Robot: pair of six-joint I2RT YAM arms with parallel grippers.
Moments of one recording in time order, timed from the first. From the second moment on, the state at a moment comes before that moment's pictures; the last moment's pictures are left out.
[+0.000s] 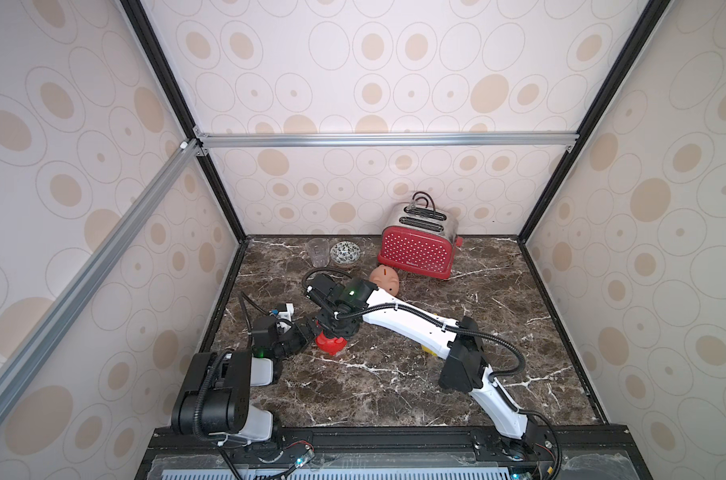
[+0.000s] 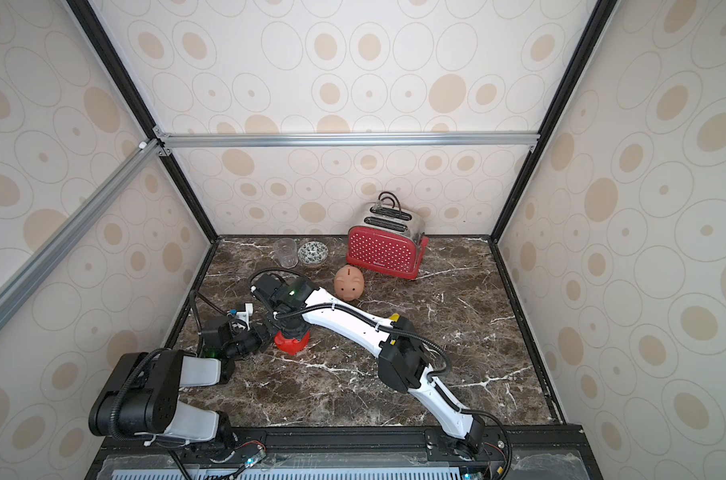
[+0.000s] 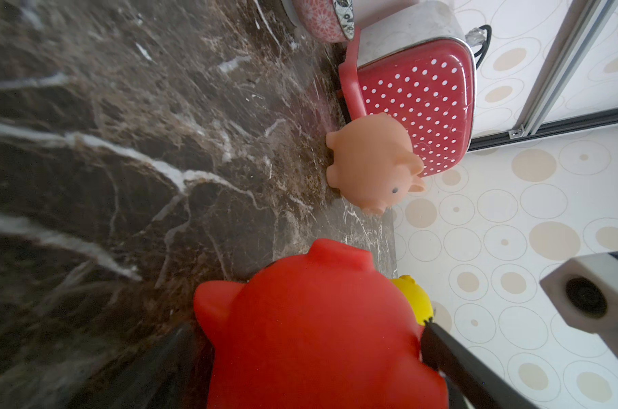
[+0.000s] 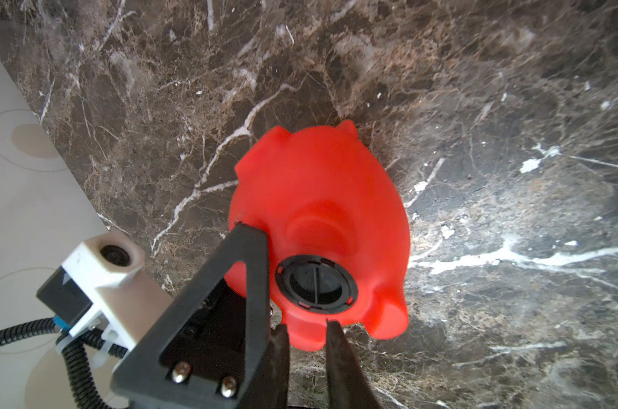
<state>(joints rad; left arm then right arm) 0.07 1.44 0.24 0.69 0.76 -0.85 1.08 2.31 2.32 -1.17 0.07 1.58</state>
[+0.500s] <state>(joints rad) 0.07 1.07 0.25 0.35 0.60 -0.82 1.11 2.20 2.24 -1.17 0.11 1.48</state>
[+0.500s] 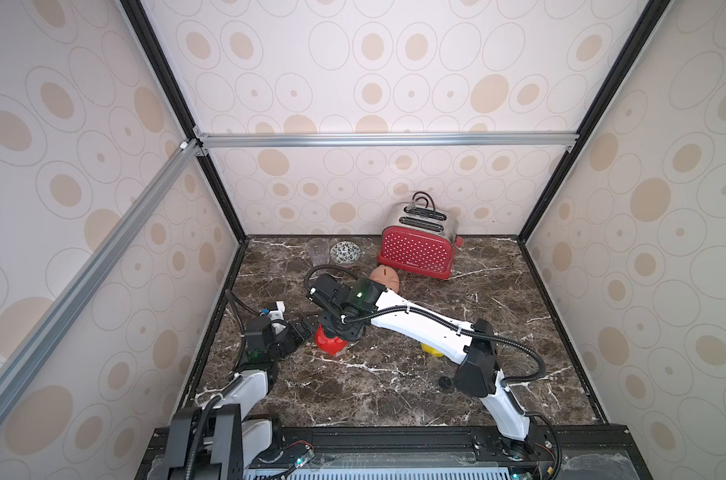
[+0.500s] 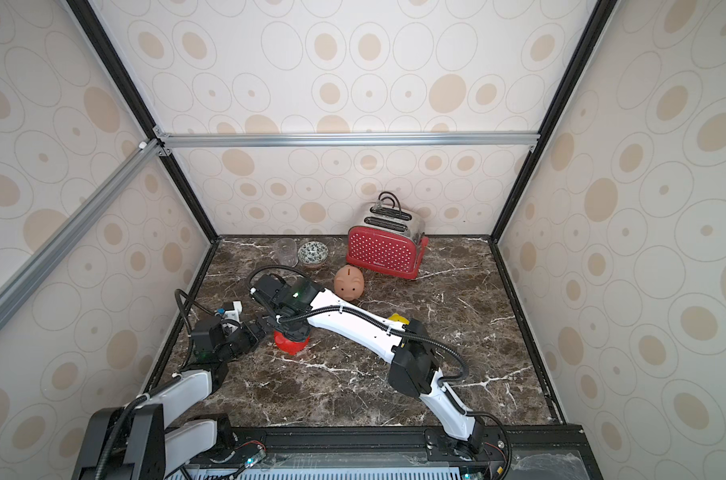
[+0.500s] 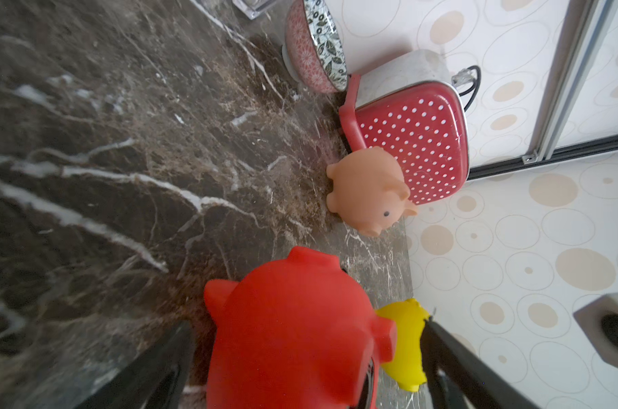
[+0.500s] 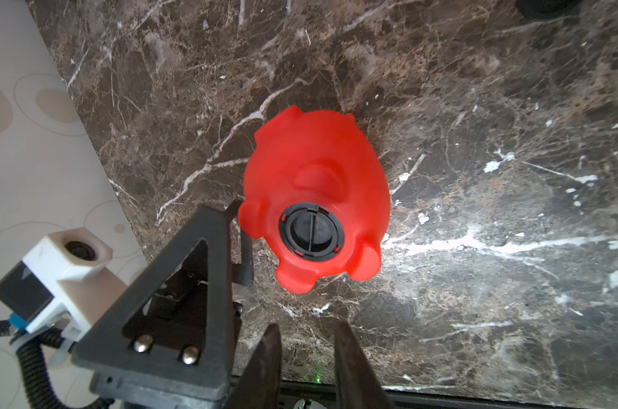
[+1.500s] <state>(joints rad) -0.04 0.98 0.76 -0.37 0.53 -0.66 0.70 1.58 1.37 -0.83 -0.04 0.72</state>
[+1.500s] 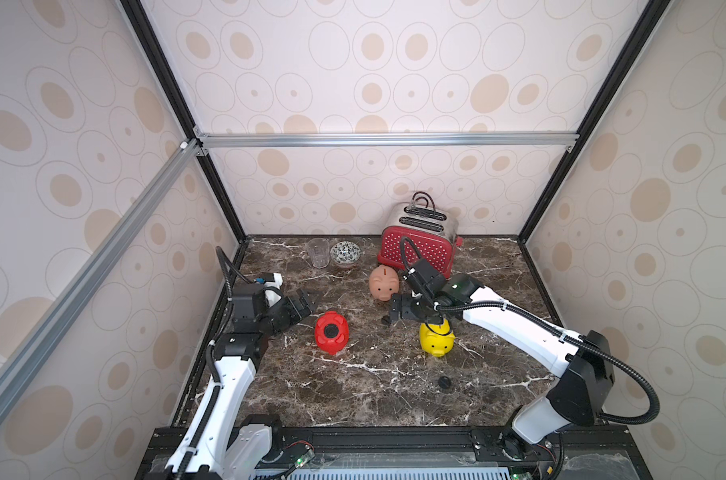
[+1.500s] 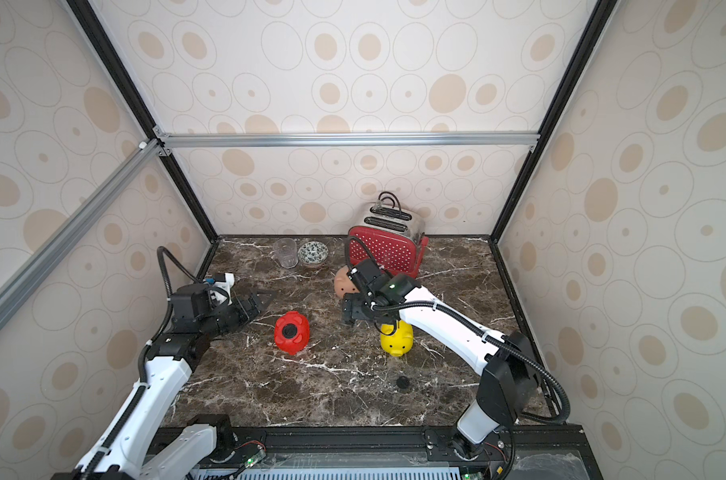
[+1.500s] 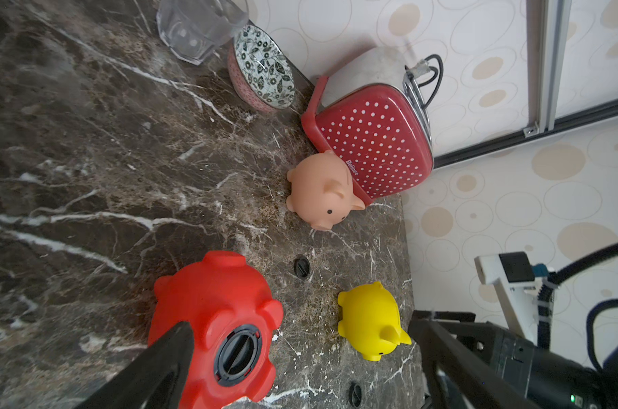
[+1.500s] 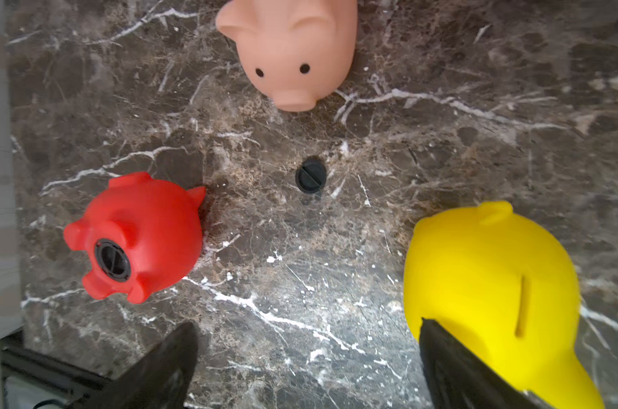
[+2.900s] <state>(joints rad) -0.33 2.15 1.68 -0.45 0.50 -0.52 0.39 2.14 1.71 -0.49 -0.44 0.58</state>
